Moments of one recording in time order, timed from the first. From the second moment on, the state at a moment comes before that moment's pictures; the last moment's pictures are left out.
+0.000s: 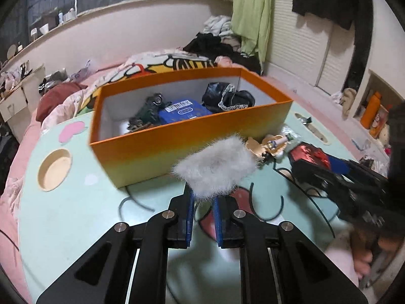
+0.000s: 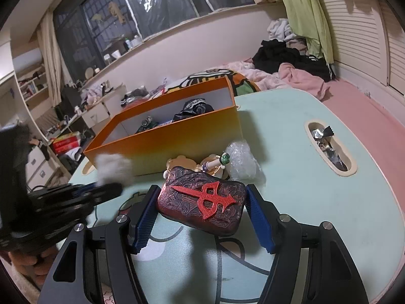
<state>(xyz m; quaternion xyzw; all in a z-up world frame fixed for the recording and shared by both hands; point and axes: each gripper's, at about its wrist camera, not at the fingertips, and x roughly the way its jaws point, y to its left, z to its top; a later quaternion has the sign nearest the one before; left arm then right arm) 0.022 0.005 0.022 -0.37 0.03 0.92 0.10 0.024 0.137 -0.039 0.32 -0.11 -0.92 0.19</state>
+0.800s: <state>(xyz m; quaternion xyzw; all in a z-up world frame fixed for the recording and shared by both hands) -0.074 -0.034 0.037 -0.37 -0.06 0.93 0.00 -0.069 0.068 -0.002 0.30 0.02 -0.94 0.13</state>
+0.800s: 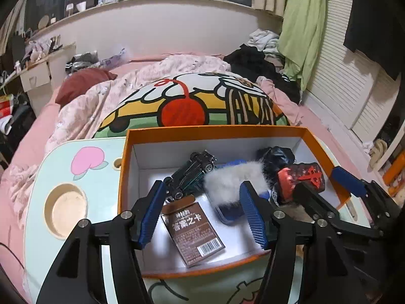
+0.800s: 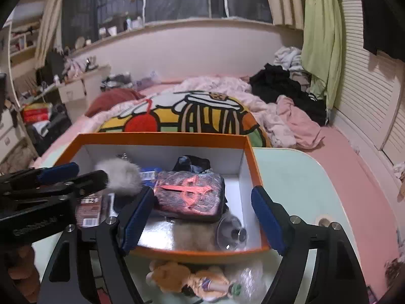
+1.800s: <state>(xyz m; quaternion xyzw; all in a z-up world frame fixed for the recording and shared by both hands) -0.009 0.024 0.062 -0.34 0.09 0.94 -0.01 0.019 0.124 -0.060 0.39 0.02 -0.91 0.12</state>
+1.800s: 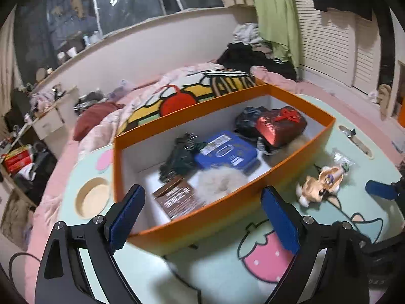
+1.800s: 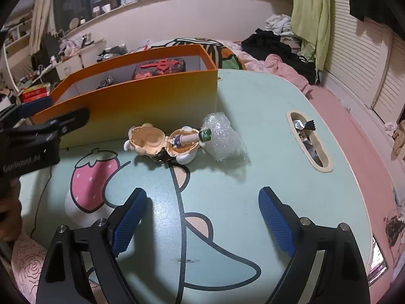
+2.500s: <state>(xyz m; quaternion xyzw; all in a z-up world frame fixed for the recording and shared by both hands) 0.009 0.023 0.027 -0.44 0.02 0.90 0.01 0.023 0.122 -0.061 0.39 0.02 -0.91 0.12</state>
